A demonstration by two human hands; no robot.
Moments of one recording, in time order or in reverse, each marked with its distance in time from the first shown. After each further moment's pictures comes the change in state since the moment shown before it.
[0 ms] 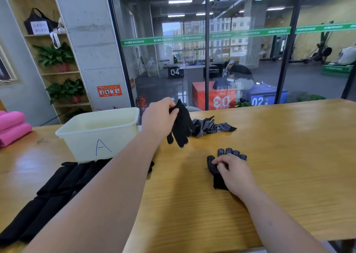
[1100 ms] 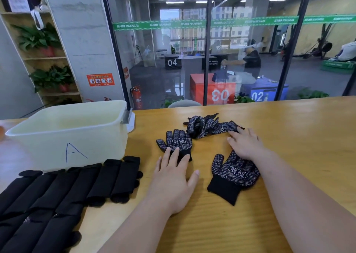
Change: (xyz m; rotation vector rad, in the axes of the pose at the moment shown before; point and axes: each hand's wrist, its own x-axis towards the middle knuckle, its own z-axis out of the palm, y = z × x) left_hand -0.106 -0.029 0.120 0.142 -0.567 -0.029; right_hand 0.180 0.067 -0.001 -0.547 -0.288 0.200
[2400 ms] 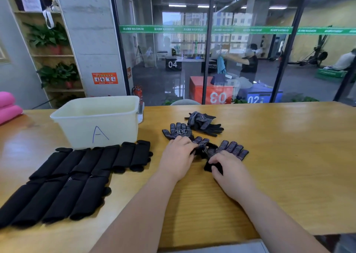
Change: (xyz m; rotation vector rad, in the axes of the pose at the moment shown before) left_hand -0.010 0.004 -0.007 -0.017 0.429 0.328; right_hand -0.211 -0.049 0.022 0.253 0.310 -0.366
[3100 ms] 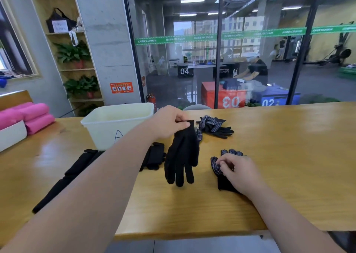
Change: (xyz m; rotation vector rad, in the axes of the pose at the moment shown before) left_hand 0.049 -0.014 -0.175 -0.236 -0.287 -0.198; right_hand -0.009 -0.007 -0.009 0.212 0.007 0.100
